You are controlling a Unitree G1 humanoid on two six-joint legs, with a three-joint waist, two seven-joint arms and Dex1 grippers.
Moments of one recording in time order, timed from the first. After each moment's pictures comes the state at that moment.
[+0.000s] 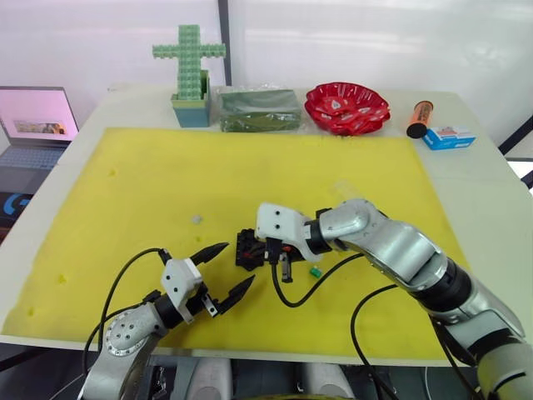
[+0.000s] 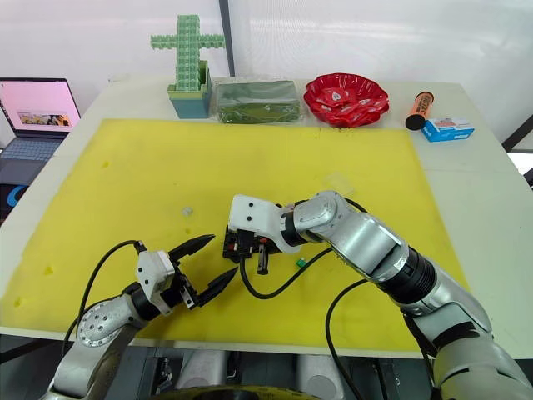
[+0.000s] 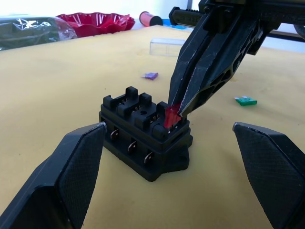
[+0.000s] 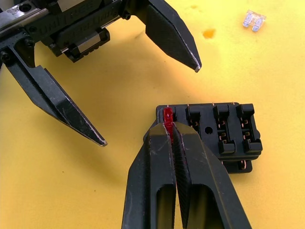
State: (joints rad) left arm 0.28 0.41 -0.08 -0.38 -0.33 -0.07 -0.71; right arm -0.75 -0.60 0.59 -0.46 0.31 0.99 0.87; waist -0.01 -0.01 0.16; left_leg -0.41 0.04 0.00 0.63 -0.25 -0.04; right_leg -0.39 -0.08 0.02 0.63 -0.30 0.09
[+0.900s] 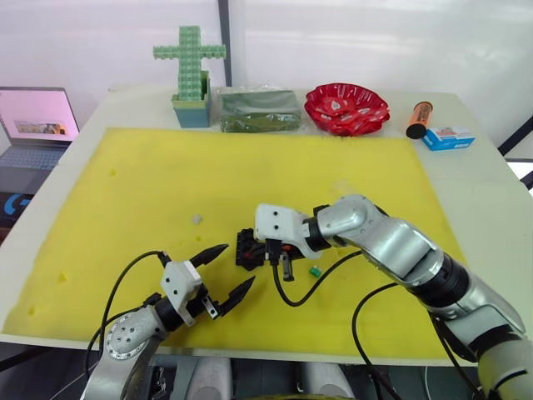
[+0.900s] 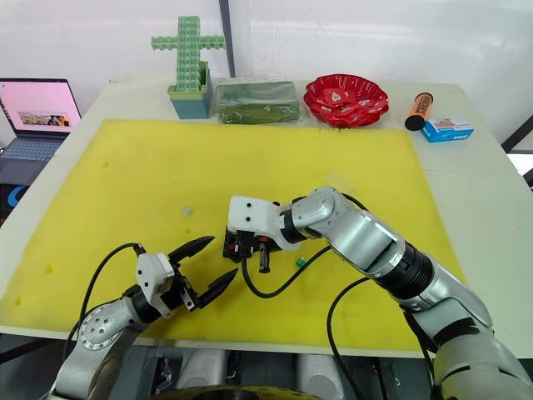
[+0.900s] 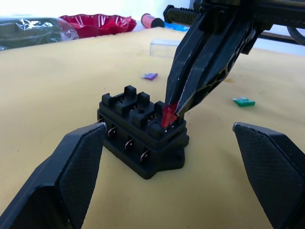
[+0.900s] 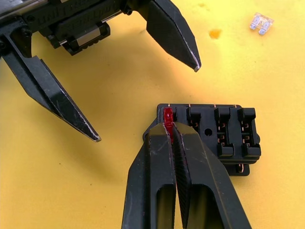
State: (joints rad) left arm 0.30 0.39 -0.08 -0.37 -0.32 -0.09 -0.71; right arm -0.79 -0.61 0.61 -0.41 0.27 0.93 0.94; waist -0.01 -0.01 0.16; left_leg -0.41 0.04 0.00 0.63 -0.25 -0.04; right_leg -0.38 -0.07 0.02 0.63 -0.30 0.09
